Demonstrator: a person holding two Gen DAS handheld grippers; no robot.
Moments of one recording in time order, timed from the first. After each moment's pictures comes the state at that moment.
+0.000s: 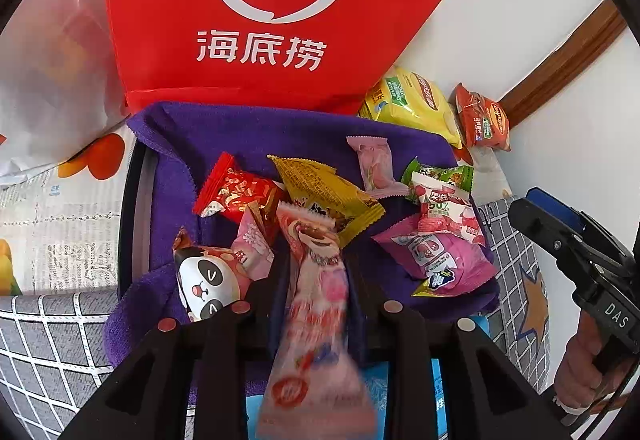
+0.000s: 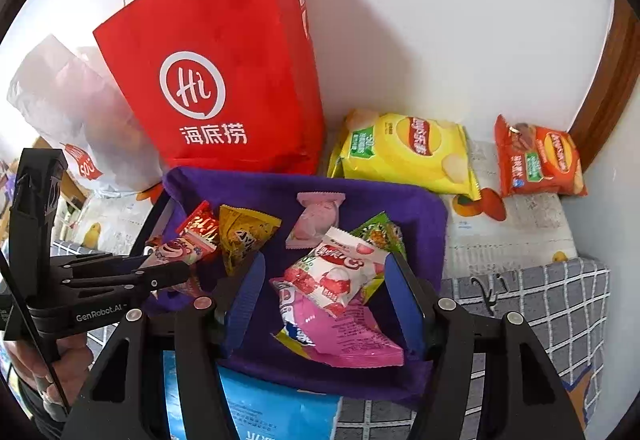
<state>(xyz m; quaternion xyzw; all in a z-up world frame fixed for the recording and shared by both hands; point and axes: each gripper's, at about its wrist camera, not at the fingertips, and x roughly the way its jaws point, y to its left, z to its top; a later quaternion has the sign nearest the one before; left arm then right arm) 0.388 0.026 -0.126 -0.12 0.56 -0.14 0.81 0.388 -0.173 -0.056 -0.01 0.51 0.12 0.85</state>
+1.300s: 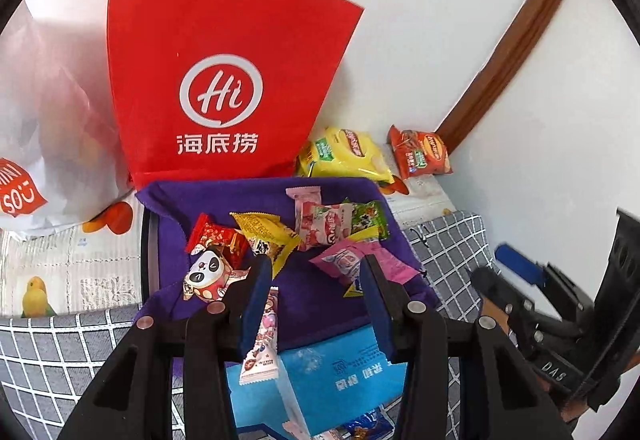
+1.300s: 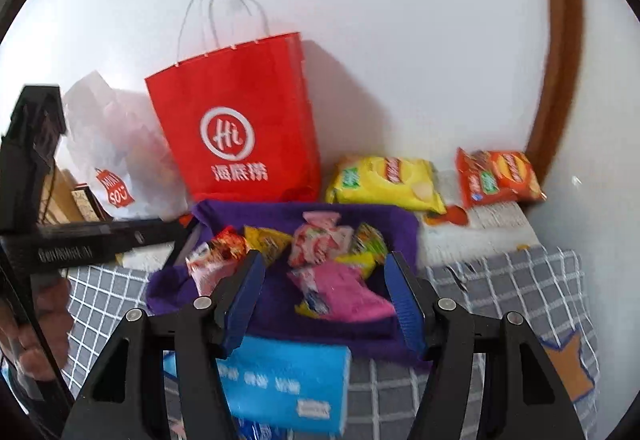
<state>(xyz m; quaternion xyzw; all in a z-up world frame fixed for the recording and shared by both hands) 0.336 0.024 -0.022 -0.11 0.47 -0.19 0.86 0.286 -0.195 -0.001 0.01 0.42 0.08 0.90</state>
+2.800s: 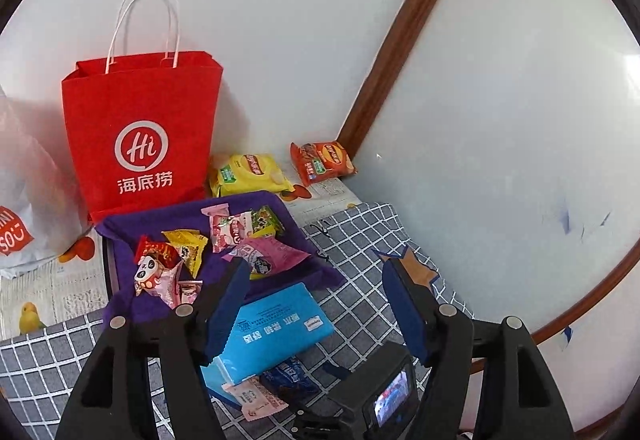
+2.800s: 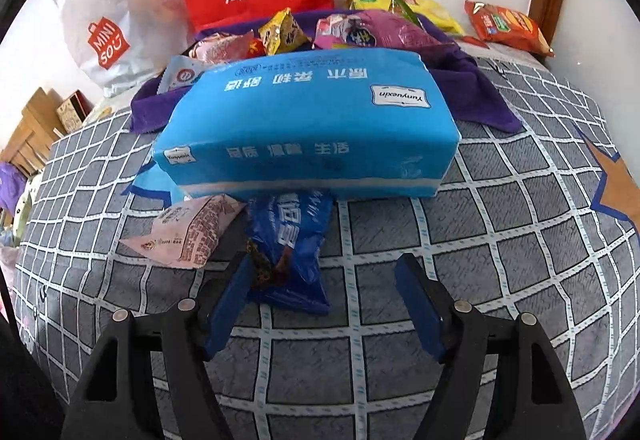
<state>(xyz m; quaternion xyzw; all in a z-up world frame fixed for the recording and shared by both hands) 0.244 0.000 0.057 -0.08 0.40 -0.31 0.86 0.167 -0.142 -0.145 0.01 0.53 0.07 0.85</state>
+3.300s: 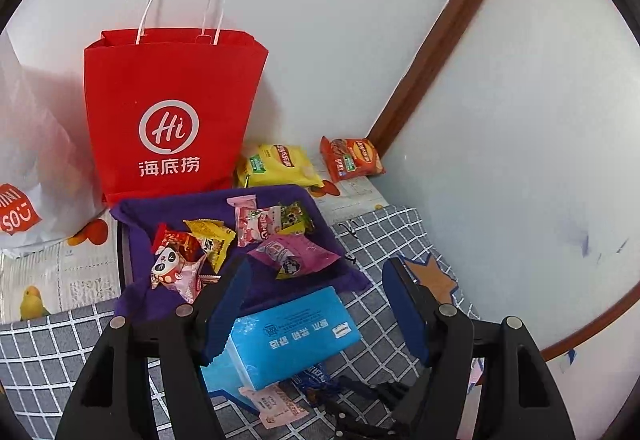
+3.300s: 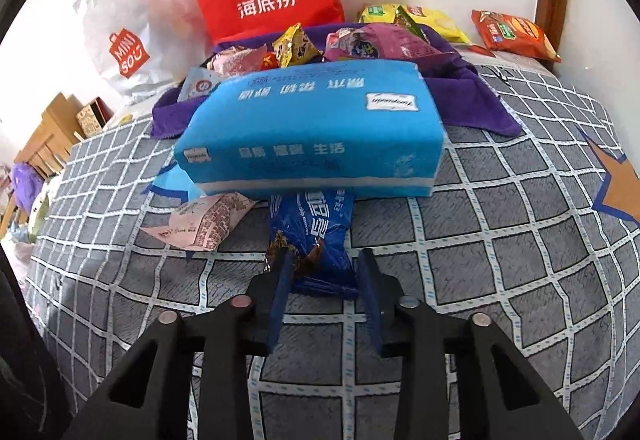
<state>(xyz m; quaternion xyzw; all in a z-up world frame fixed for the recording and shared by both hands) 0.272 0.013 0.037 -0.10 0.43 -0.27 0.86 0.158 -0.160 -0.133 0.04 0.51 0.11 0.85</state>
